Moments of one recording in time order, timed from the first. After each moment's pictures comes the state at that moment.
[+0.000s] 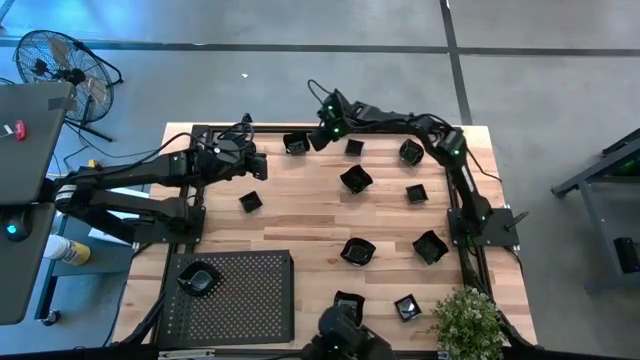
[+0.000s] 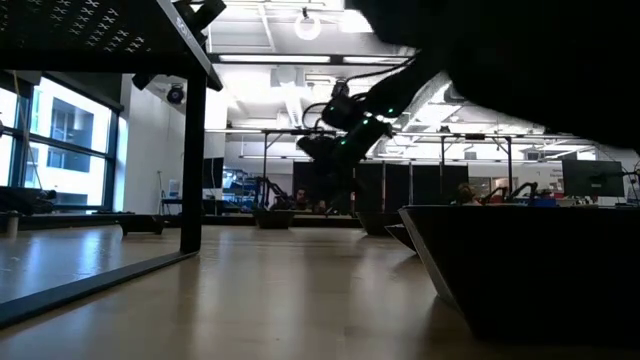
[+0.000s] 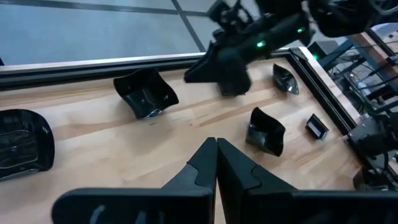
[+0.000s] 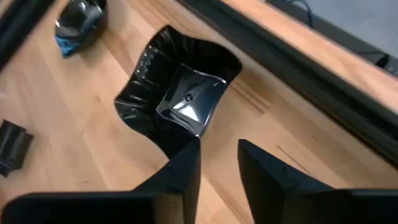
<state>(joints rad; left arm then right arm) 0.22 0.92 0.85 -0.49 -0.45 -0.82 -0.63 2.26 1.73 -0.31 -0.30 0.34</state>
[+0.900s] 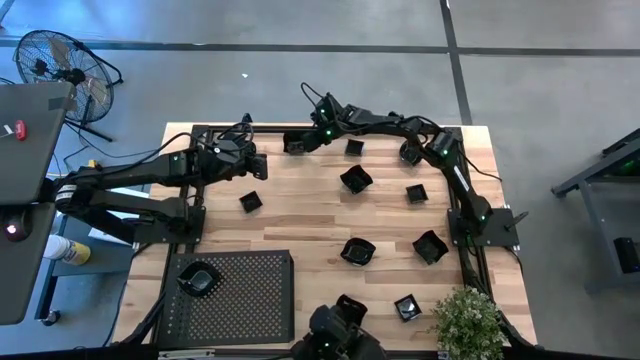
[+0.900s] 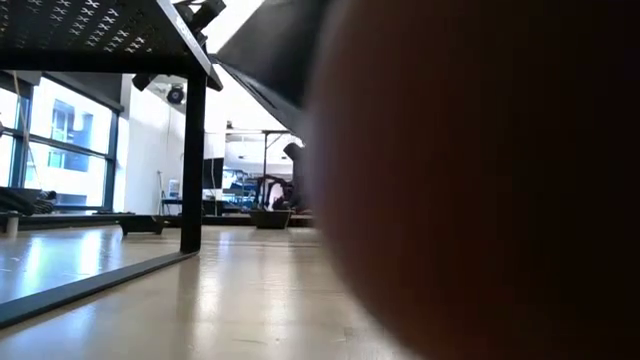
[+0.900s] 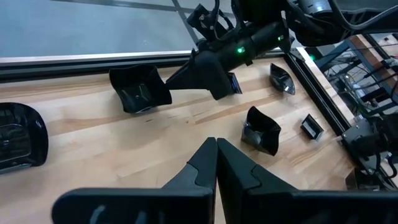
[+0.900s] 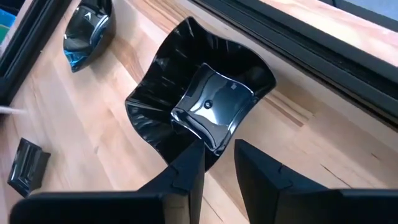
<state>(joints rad) 0.22 0.92 0.85 -0.49 -0.43 -0.84 -0.62 2.35 1.81 -0.28 -0.35 0.45</state>
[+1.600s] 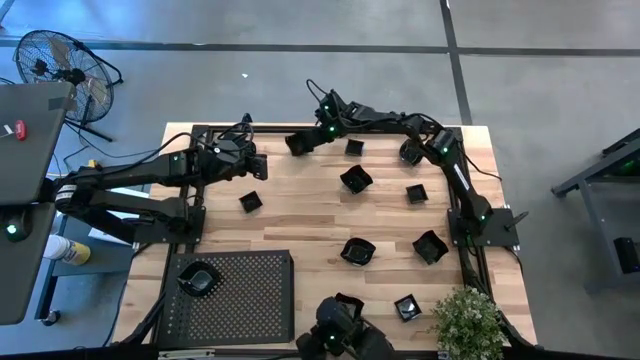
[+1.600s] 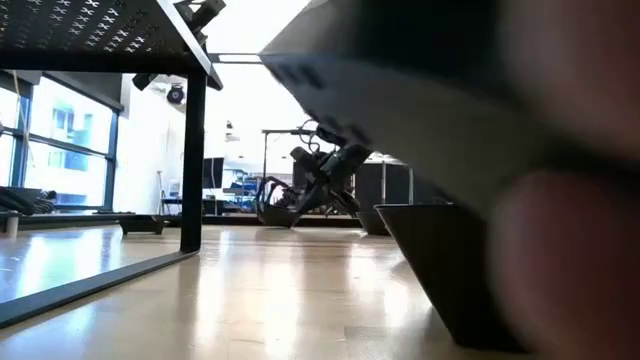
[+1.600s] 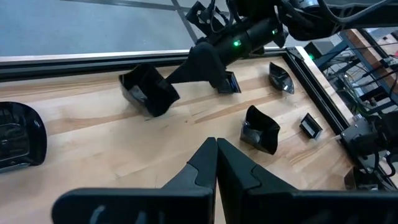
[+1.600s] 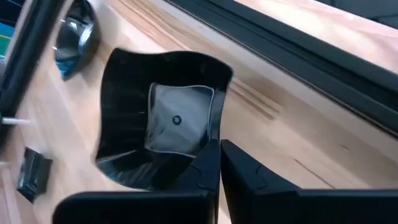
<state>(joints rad) 0.22 0.92 0.85 -0.49 -0.43 -0.84 -0.66 2.36 1.80 -0.30 -0.41 0.49</state>
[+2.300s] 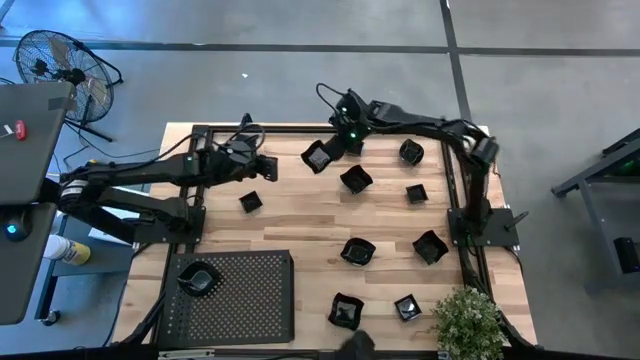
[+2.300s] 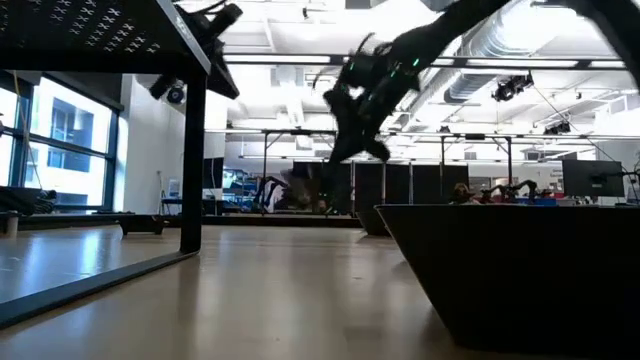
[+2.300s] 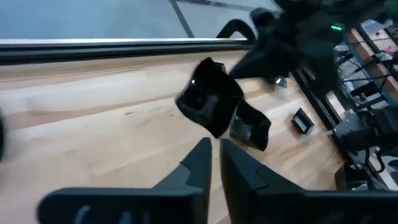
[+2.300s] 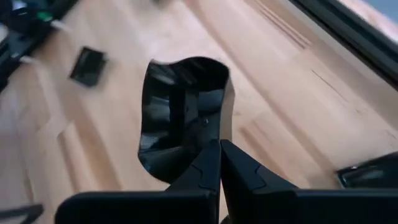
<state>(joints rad) 0.22 1.04 0.85 -0.37 -0.38 -0.86 -0.57 1.90 1.51 -0.51 -0.34 0.24</state>
